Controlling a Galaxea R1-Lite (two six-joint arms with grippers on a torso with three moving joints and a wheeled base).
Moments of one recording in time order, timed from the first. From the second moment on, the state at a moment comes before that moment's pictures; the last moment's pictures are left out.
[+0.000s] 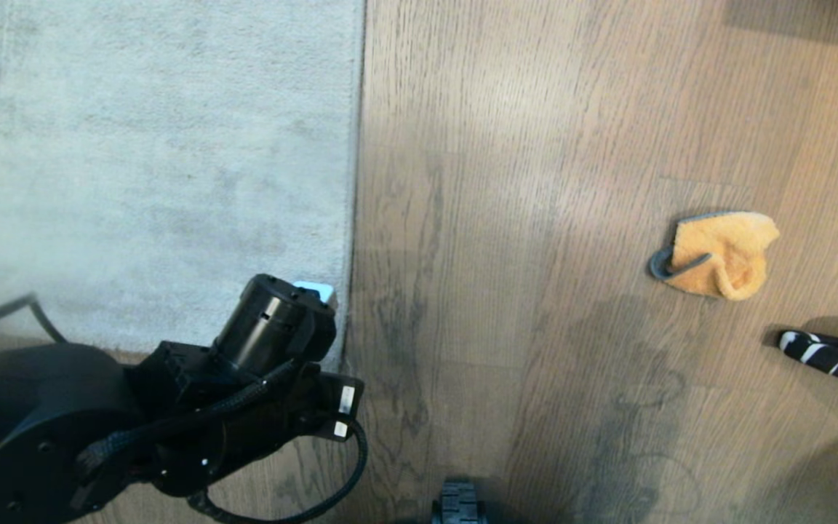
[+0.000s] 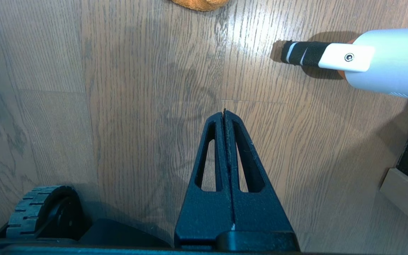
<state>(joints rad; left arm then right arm) -0.78 1.63 -0.79 -0.03 0.38 -0.37 0.00 0.00 0.00 -0.06 -0.04 0.05</state>
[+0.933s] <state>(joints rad) -0.83 1.78 -0.86 0.10 0.62 -0.30 0.00 0.00 0.00 -0.06 -0.04 0.05</state>
